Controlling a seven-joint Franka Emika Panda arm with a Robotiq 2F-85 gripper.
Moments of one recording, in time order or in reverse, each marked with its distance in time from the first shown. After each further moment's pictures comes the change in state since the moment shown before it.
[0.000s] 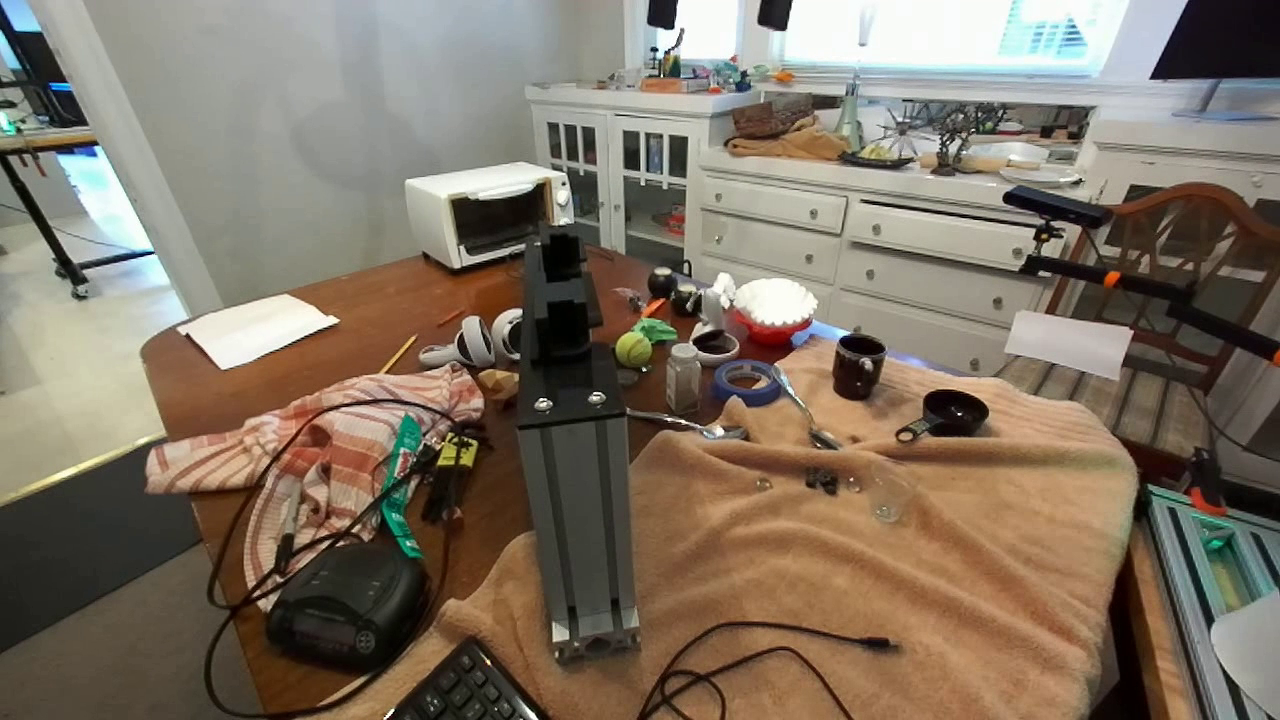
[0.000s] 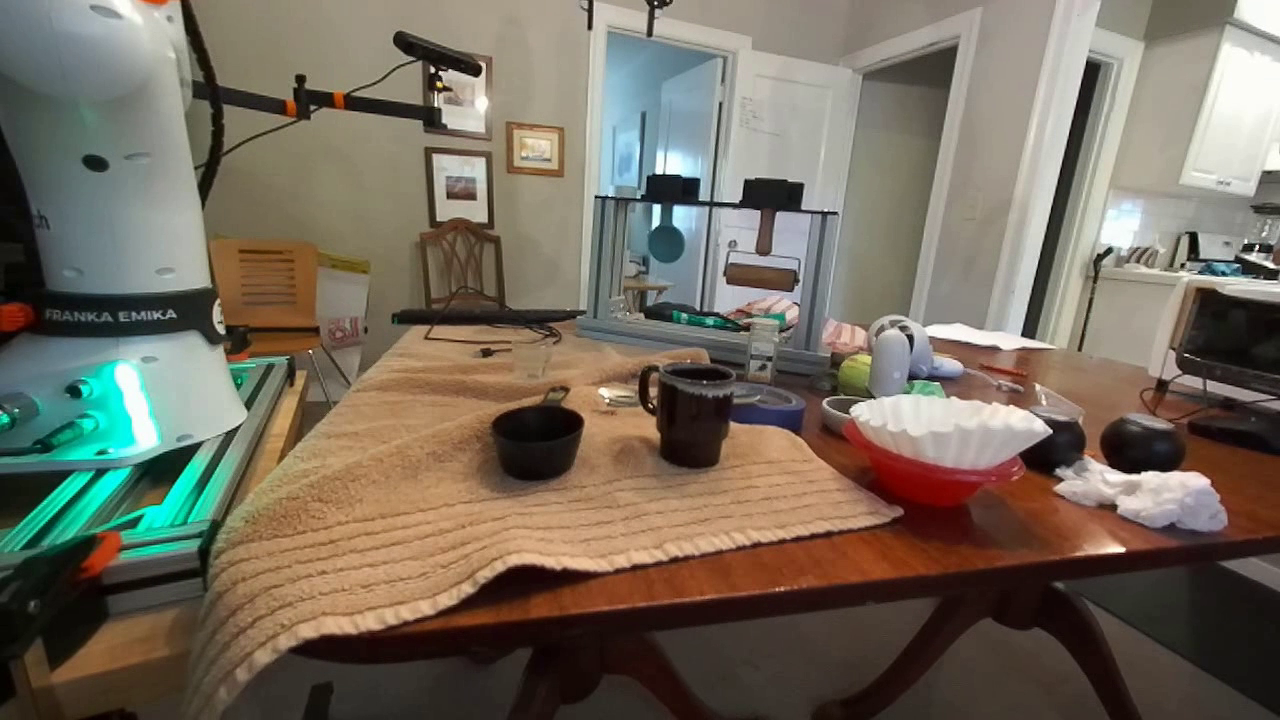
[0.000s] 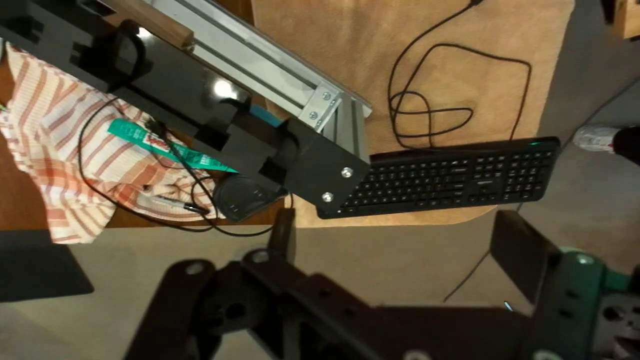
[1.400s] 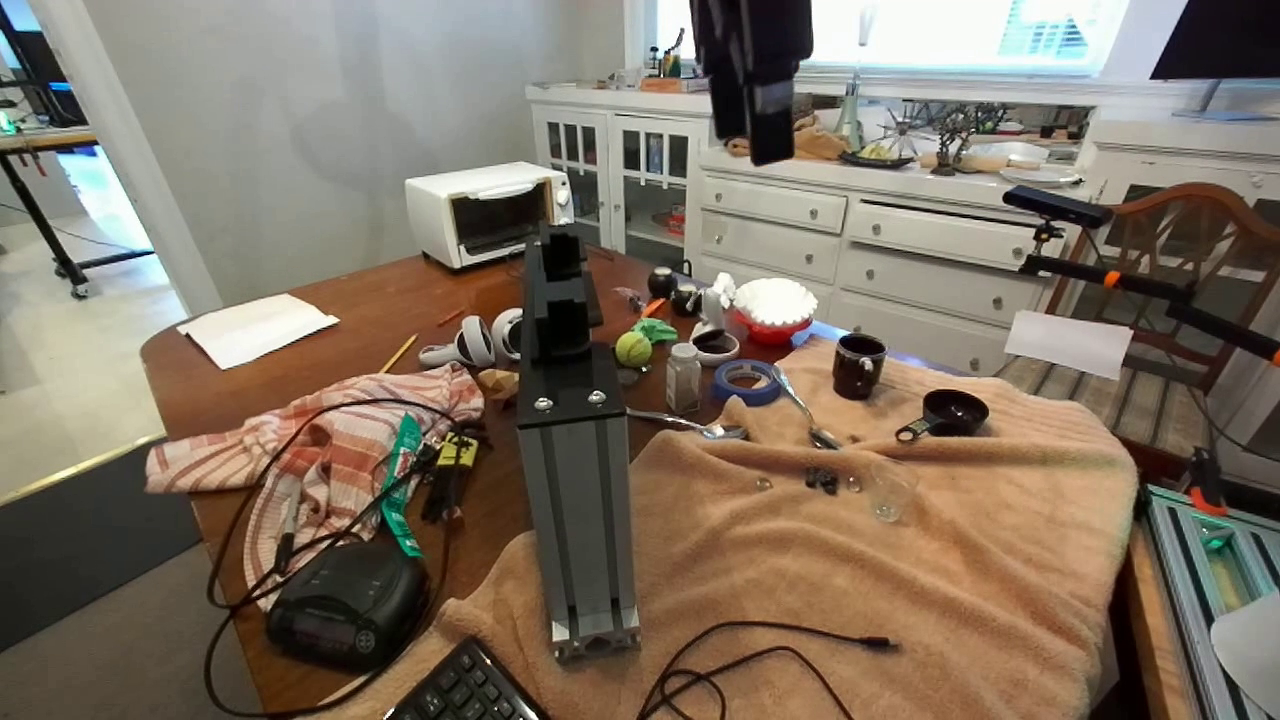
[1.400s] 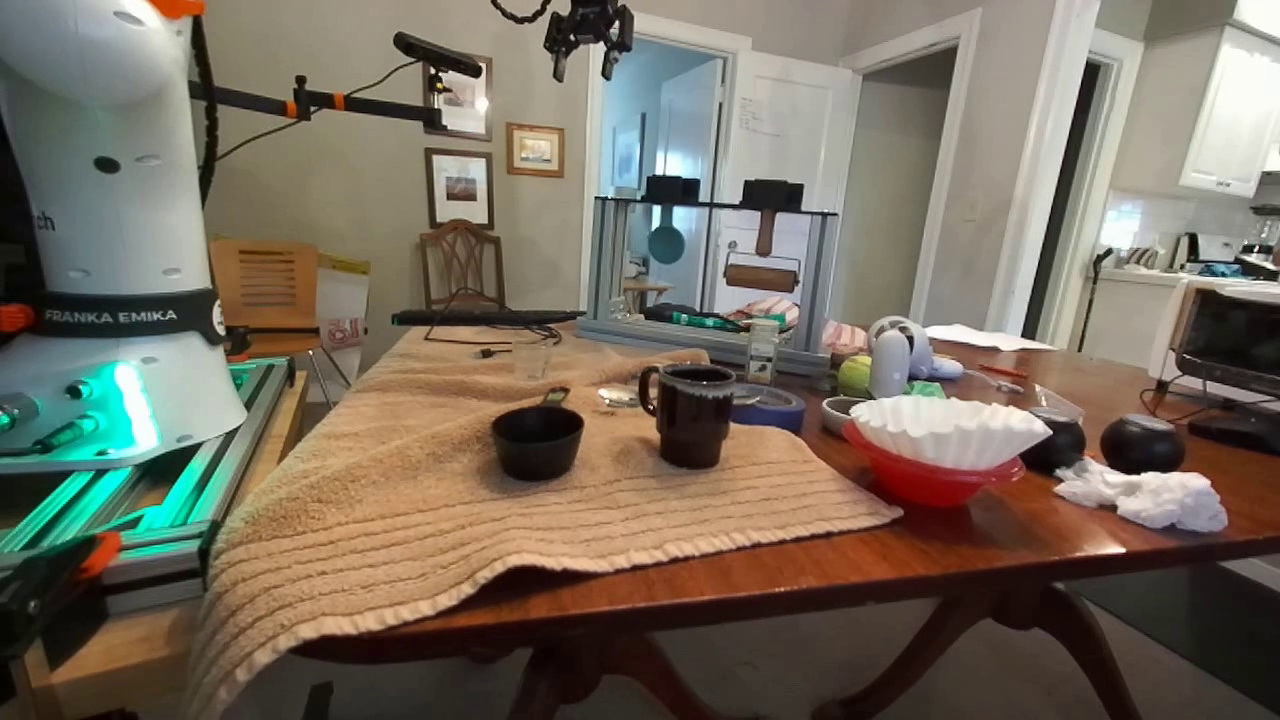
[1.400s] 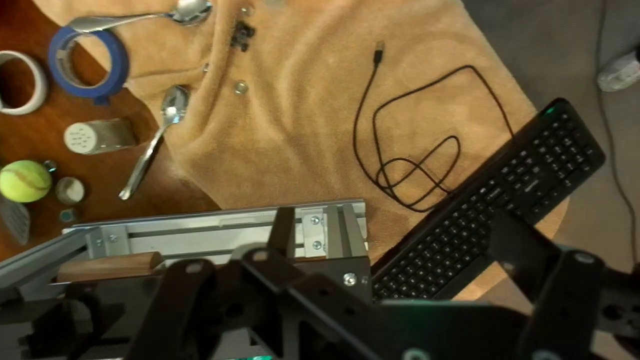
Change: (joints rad) arm 0.086 0.170 0.108 0.112 -0.191 -0.254 0.845
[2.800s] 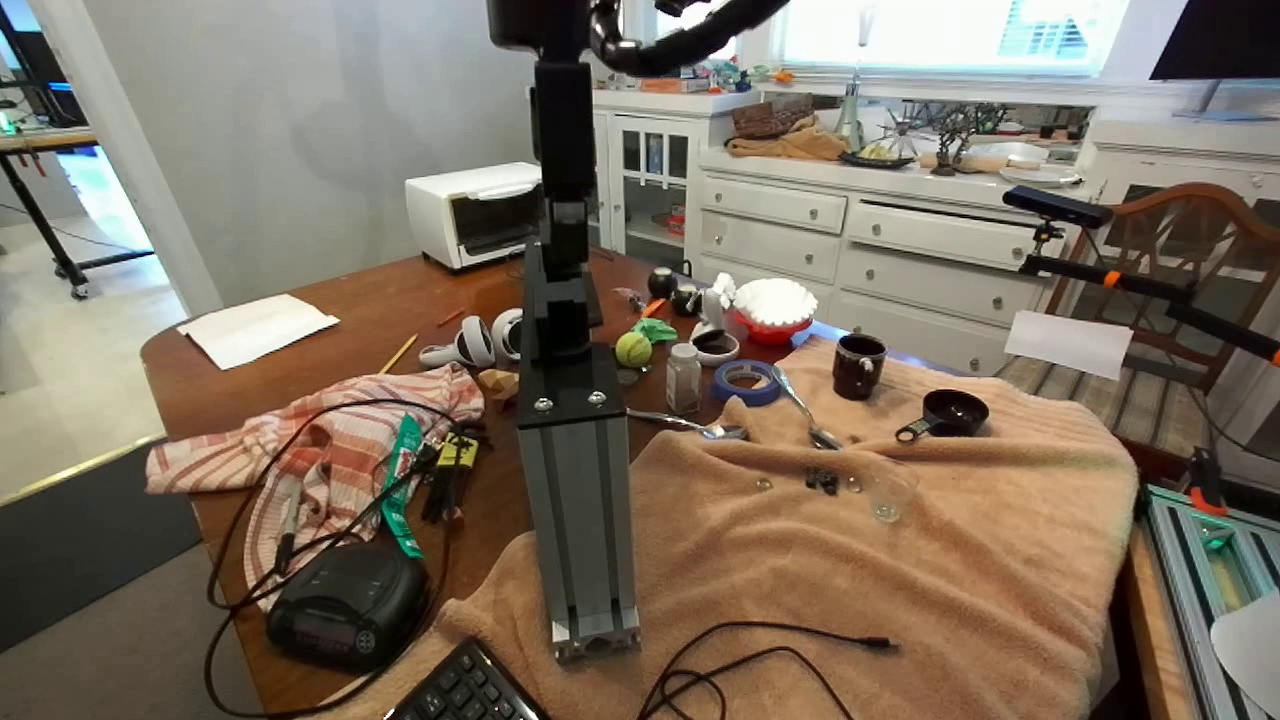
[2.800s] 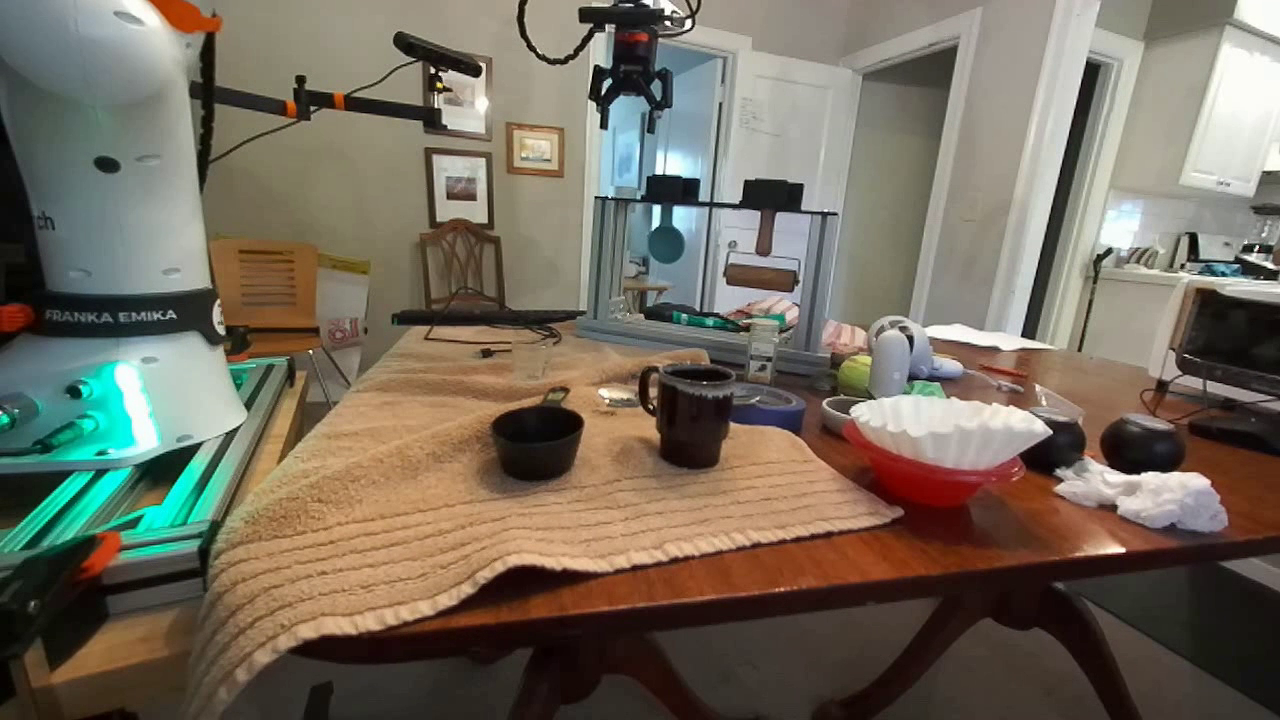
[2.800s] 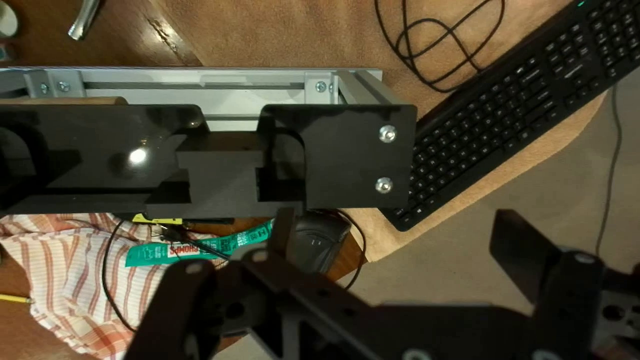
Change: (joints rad) arm 0.002 0.167 -0.027 0.045 0.056 0.335 -0.128
